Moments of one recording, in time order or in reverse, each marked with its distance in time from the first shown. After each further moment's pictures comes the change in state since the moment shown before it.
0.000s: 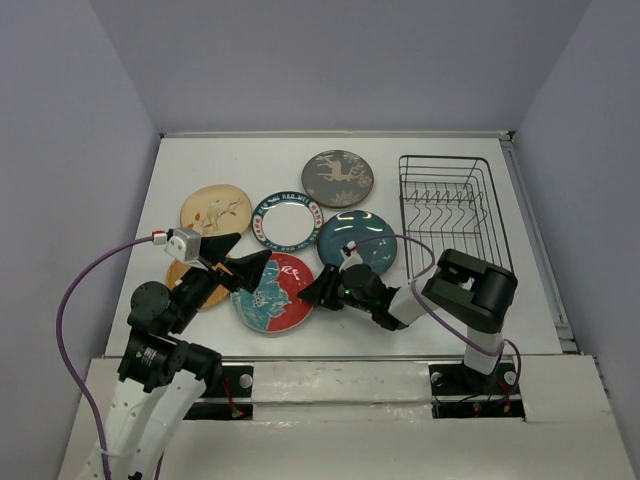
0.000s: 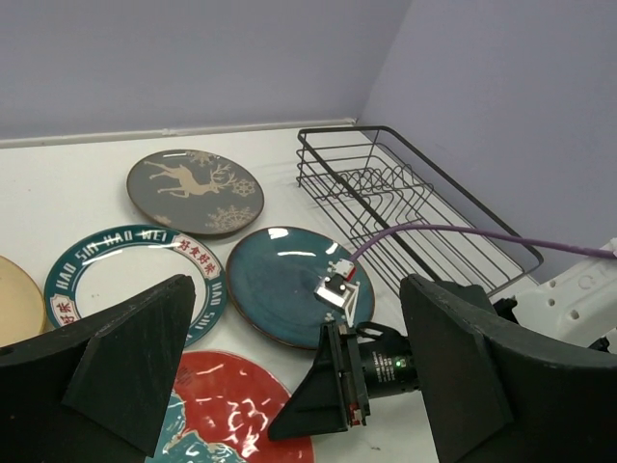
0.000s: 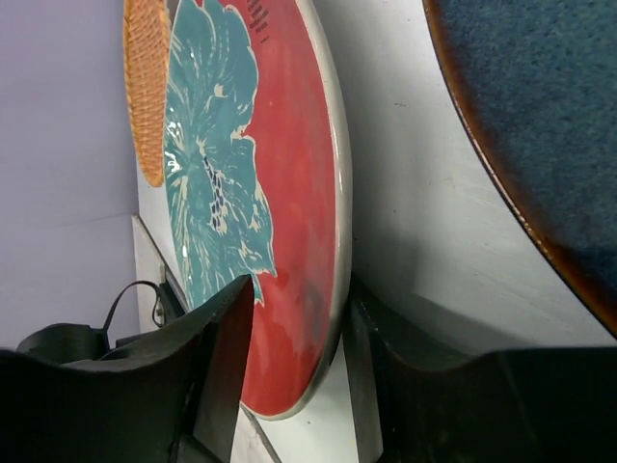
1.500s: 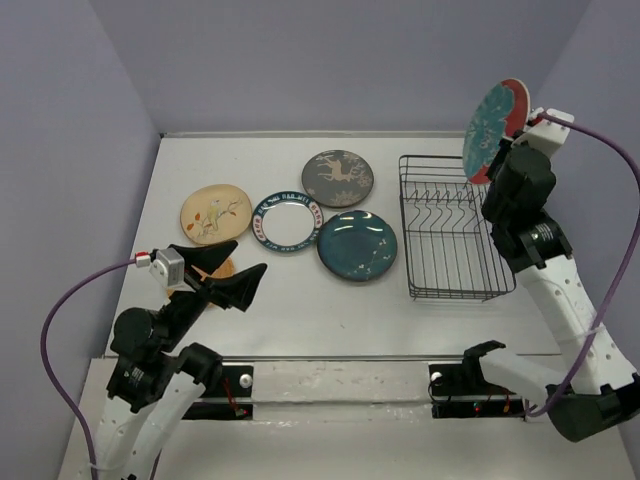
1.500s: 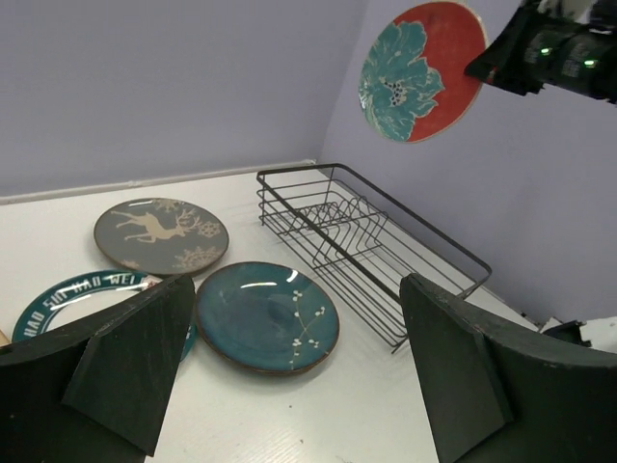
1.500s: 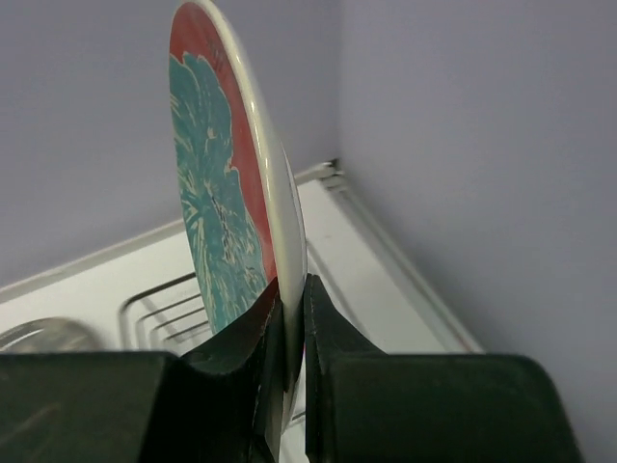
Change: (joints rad) left arm -0.085 -0.138 0.000 -0.005 -0.035 -0.004; right arm -0.633 -0.838 0.661 -1.068 0.791 -1.080
